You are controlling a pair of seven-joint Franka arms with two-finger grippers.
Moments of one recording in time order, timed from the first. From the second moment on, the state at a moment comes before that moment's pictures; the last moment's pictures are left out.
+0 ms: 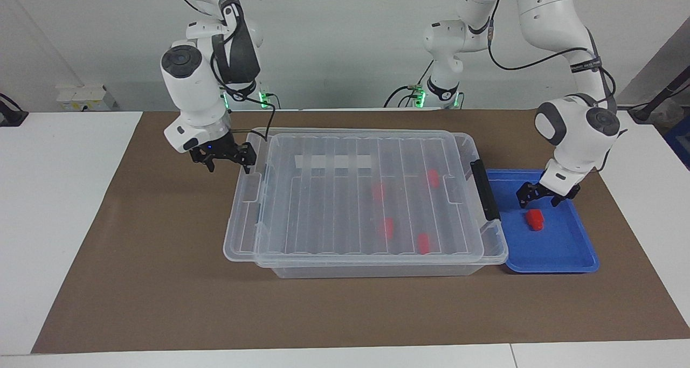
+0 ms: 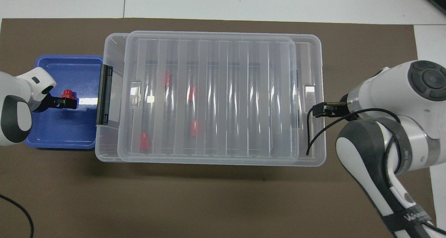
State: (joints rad) left arm 0.00 0.29 0.15 -2.01 0.01 2.35 0.23; right arm 0.07 0.00 0.06 -1.99 -0.02 1.96 0.20
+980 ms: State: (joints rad) left arm 0.00 0.33 0.13 -1.96 0.01 2.38 0.24; right arm -0.14 0.00 0.05 -1.99 -0.02 1.95 -0.19
